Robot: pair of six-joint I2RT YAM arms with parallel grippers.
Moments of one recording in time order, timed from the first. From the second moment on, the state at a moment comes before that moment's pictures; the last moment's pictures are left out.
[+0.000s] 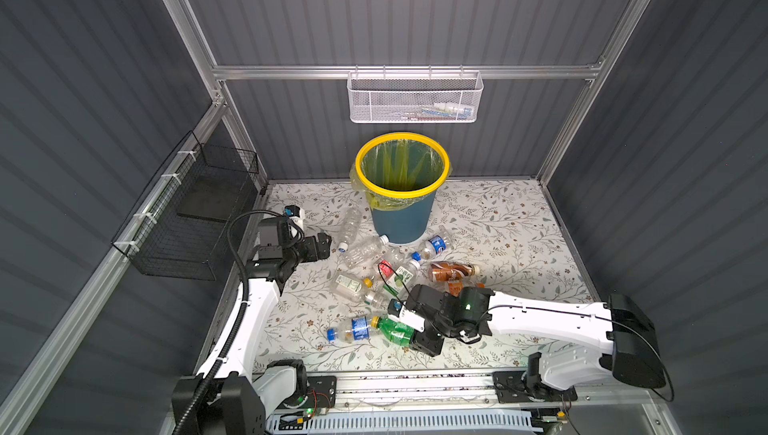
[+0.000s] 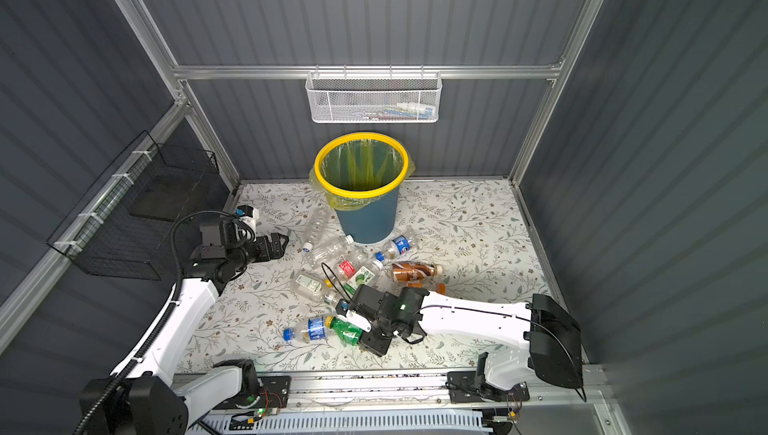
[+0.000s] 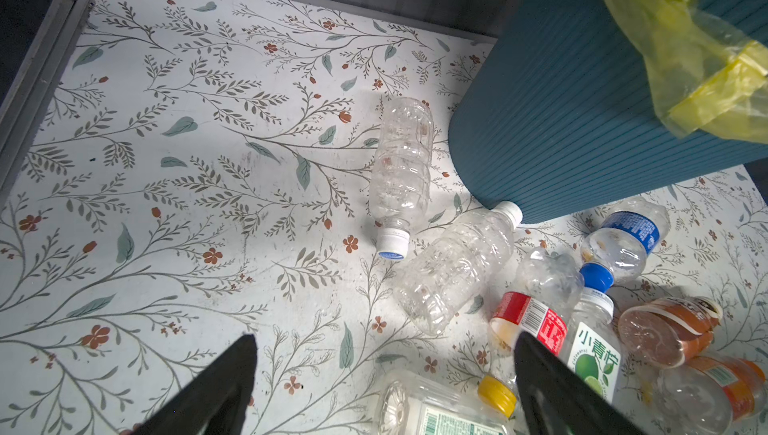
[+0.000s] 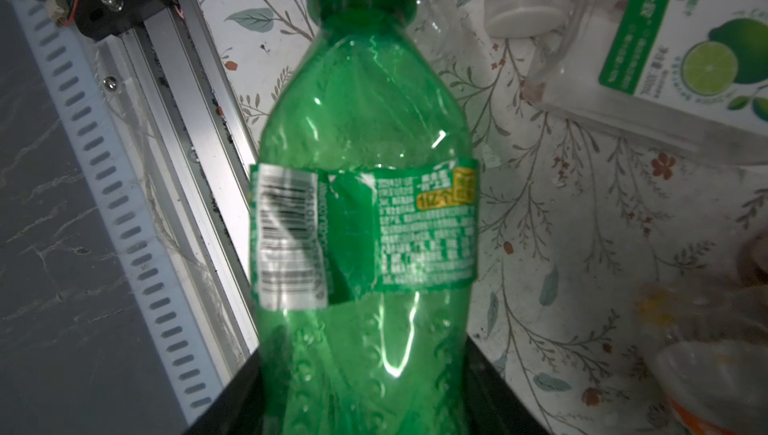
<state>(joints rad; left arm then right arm) -0.01 1.11 0.86 -0.44 0.26 -0.12 1.22 1.40 0.98 -0.73 -0.07 0.06</state>
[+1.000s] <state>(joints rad) -0.57 0.93 0.92 -0.74 0.09 0.22 0.62 1.08 1.42 -0.04 0.31 -0.10</state>
